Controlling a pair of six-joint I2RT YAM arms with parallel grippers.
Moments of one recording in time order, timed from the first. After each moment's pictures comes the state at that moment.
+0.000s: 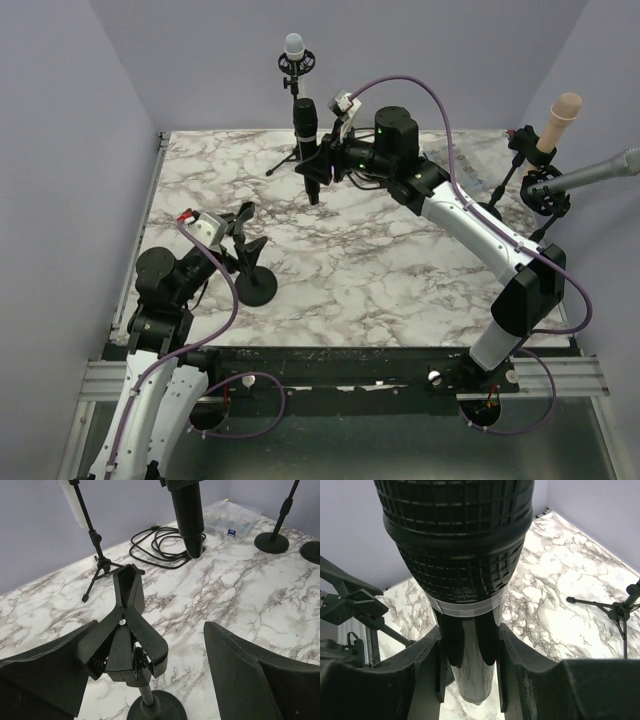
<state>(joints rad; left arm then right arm) -0.18 0.48 0.63 -0.12 0.48 0.04 0.65 1.68 1.63 -0.07 -0.53 0.10</state>
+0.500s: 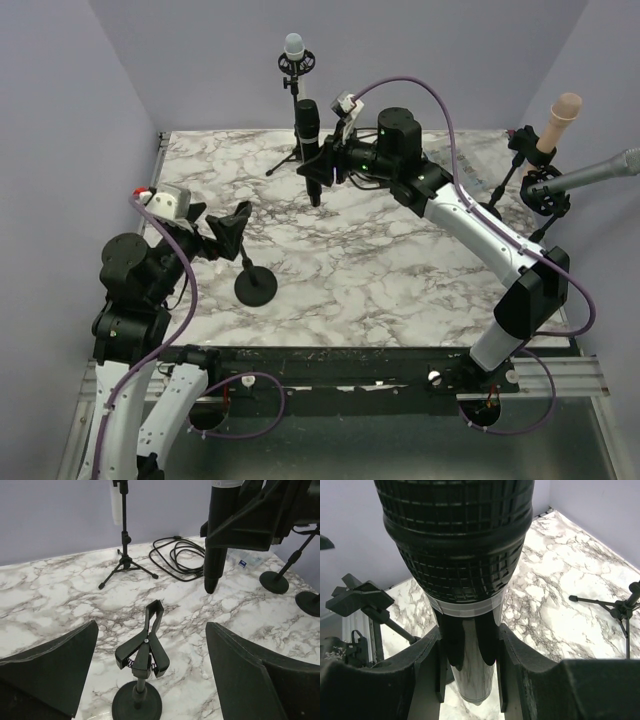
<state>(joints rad) -0.18 0.54 0.97 -0.43 0.27 -0.14 0.65 1.67 1.61 -0.07 -0.53 0.10</state>
